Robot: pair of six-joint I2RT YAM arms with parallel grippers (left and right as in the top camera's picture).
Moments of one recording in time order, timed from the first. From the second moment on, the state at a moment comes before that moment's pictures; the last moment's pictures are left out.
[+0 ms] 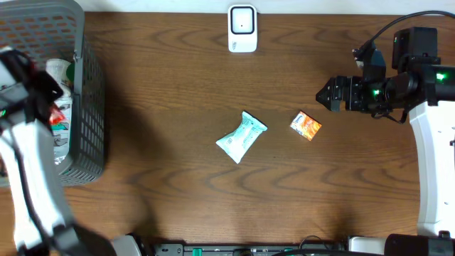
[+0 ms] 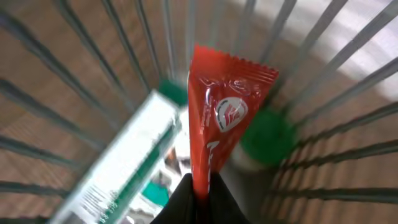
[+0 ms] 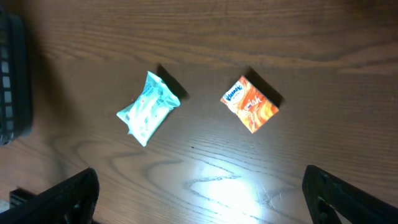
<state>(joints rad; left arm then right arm) 0.49 1.44 1.28 -0.52 -0.06 -0.15 -0.05 1.53 1.62 -1.30 -0.41 0.01</state>
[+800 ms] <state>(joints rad) -0.09 1.34 1.28 -0.80 0.21 -0.37 -0.05 1.53 1.62 -1.30 -0.41 0.01</state>
